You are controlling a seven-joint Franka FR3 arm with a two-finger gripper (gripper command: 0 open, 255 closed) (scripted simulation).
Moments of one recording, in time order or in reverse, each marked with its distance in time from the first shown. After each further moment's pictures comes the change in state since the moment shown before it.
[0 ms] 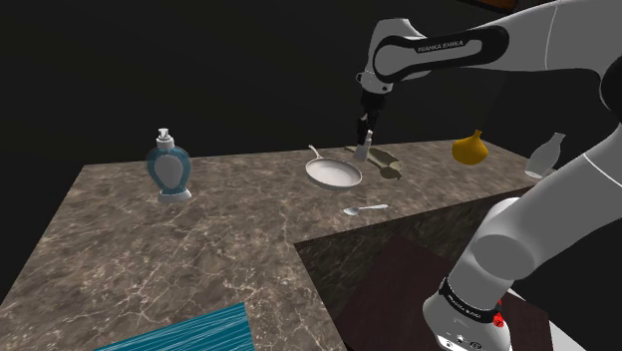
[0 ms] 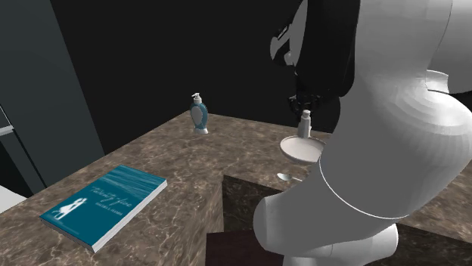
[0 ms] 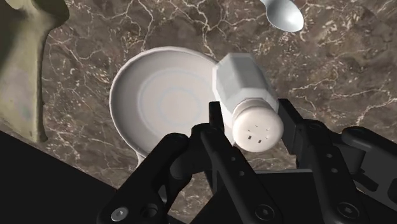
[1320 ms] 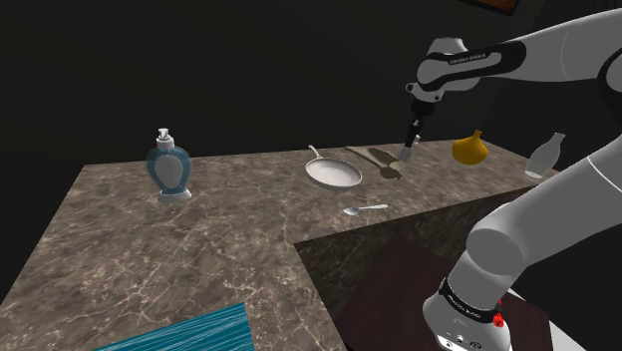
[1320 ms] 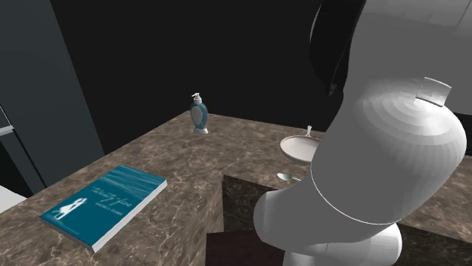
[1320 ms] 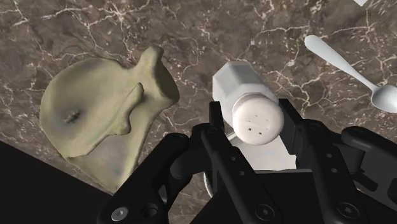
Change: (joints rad) arm -0.153 -0.033 -0.297 -0.053 -0.093 0.072 -0.395
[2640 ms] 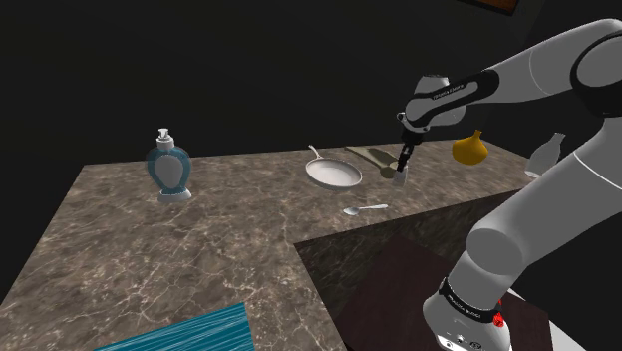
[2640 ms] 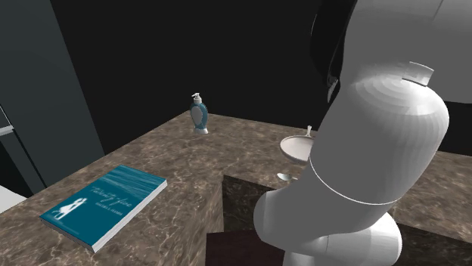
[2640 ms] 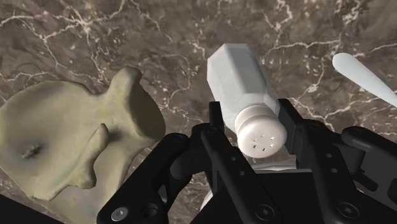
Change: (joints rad) arm -0.003 0.096 -0.045 -0.191 -0.006 0.285 0.001
